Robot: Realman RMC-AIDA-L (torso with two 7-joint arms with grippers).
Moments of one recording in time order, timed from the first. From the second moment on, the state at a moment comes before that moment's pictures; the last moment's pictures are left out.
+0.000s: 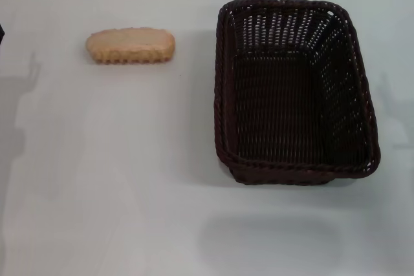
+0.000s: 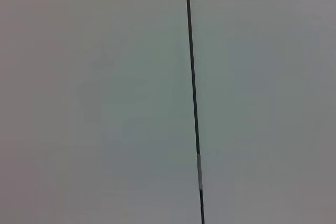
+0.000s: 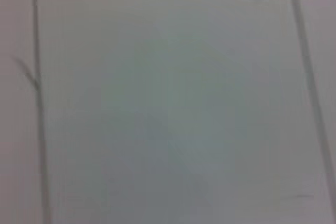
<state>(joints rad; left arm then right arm) -0.34 -2.07 -1.53 -0.23 2.78 1.08 -0.05 0.05 1.99 -2.30 -0.85 -2.26 1.09 2.95</state>
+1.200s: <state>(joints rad) -0.39 -2.07 -1.56 -0.24 2.77 0.98 -0.05 -0.08 2.08 -1.69 -1.63 -2.33 -0.63 2.82</state>
